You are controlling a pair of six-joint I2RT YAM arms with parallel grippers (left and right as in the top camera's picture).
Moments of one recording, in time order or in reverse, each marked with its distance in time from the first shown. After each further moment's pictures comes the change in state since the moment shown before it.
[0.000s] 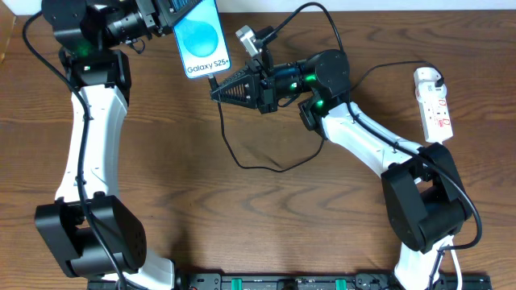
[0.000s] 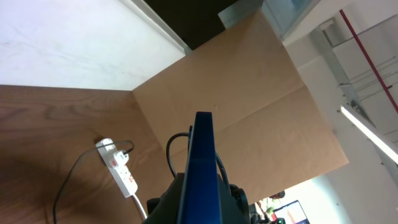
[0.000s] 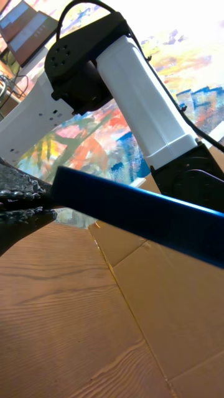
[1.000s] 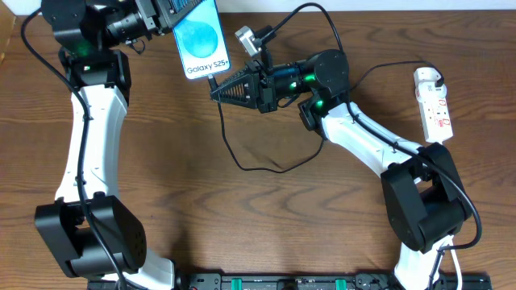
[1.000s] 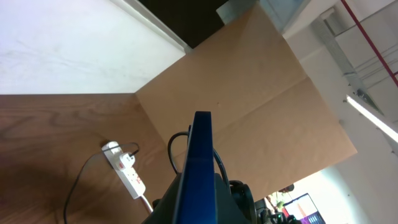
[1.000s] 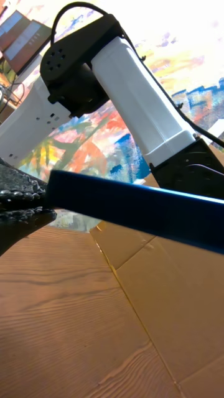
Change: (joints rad) left arm 0.000 0.000 0.000 0.004 0.013 0.061; right arm 0.000 0.001 0.000 -0.006 0.002 0.036
